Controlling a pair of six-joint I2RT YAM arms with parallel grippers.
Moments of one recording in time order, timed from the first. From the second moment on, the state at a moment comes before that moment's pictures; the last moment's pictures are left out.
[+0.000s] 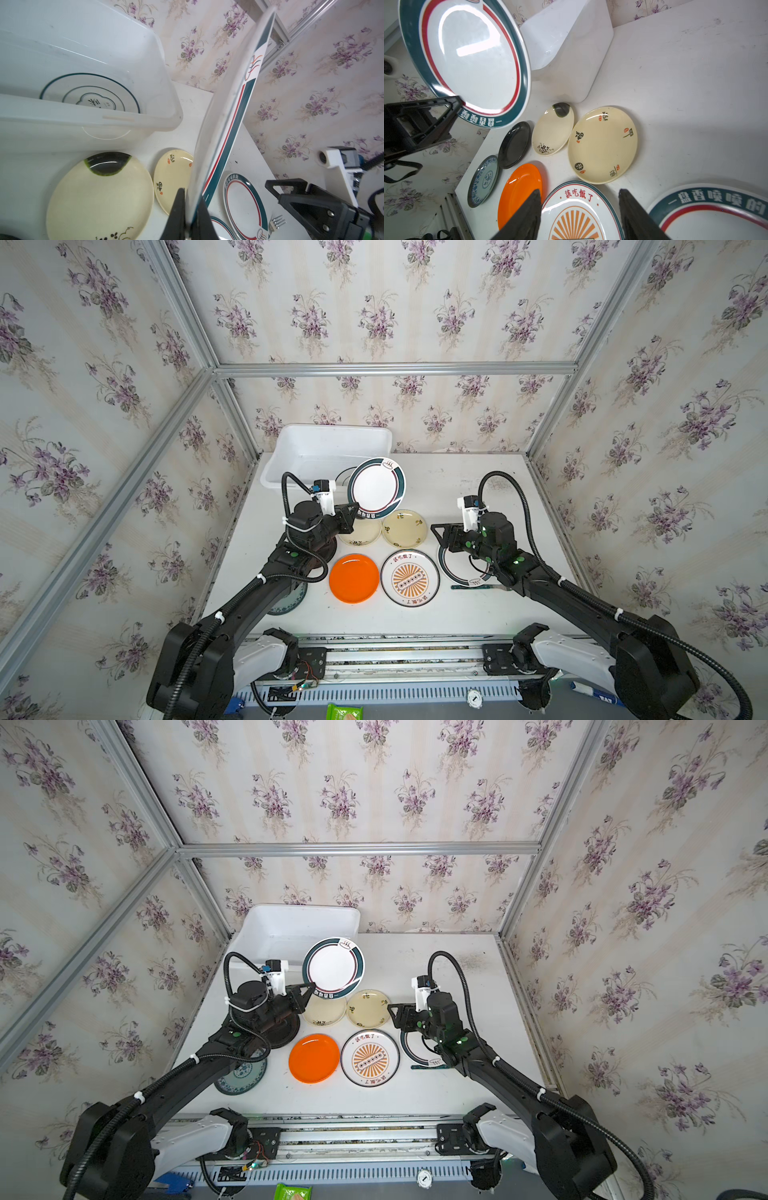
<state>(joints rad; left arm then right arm) -0.31 1.14 0.67 0.20 0.21 -0.53 0.46 1.08 0.57 0.06 -0.22 0.49</state>
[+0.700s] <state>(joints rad) -0.27 1.50 1.29 -0.21 -0.28 -0.31 0.46 0.86 0.52 -0.19 0.00 0.37</state>
